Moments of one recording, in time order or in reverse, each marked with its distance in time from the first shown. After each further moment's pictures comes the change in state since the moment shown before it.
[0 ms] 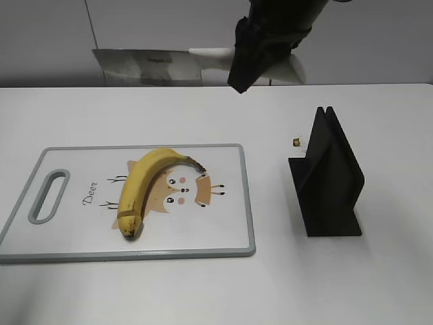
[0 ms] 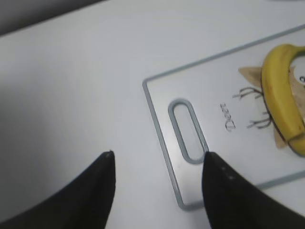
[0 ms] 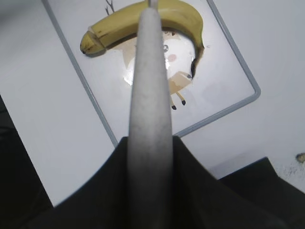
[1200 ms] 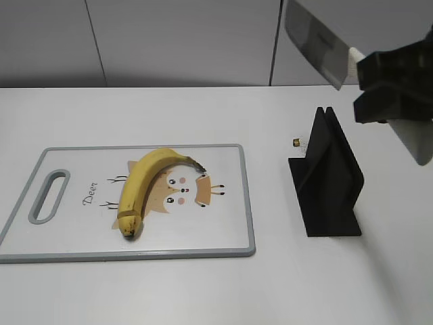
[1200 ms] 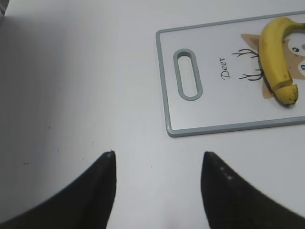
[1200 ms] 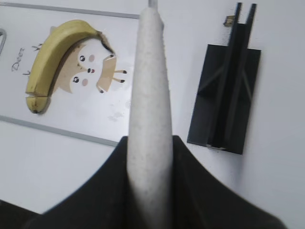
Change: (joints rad) left arm 0.006 -0.750 0.389 0.068 0.190 -0.221; right arm 0.000 -0.687 0.785 -0.304 -0.457 0.942
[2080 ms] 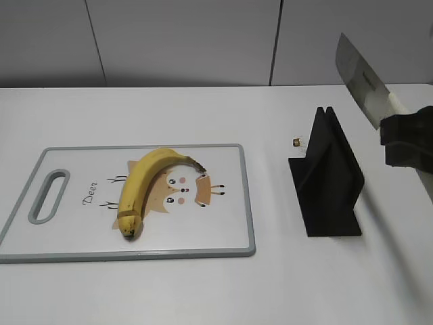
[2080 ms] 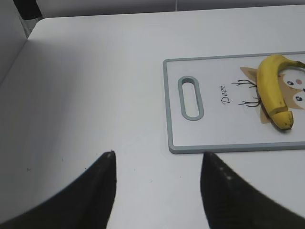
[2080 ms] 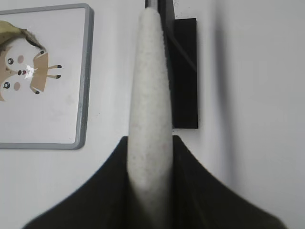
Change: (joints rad) left arm 0.000 -0.307 0.057 0.018 0.052 -0.067; right arm 0.000 -0.088 0.222 -0.218 -0.087 0.281
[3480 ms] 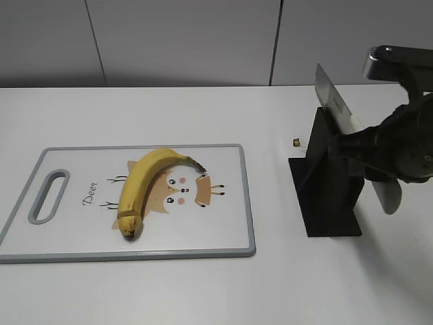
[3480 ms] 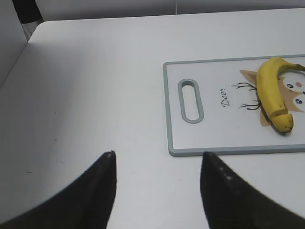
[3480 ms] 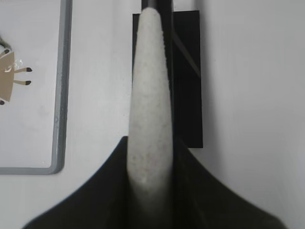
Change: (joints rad) left arm 0.000 0.000 0.002 0.001 -0.010 0.000; right arm 0.000 0.254 0.005 -0.110 -0.157 0.113
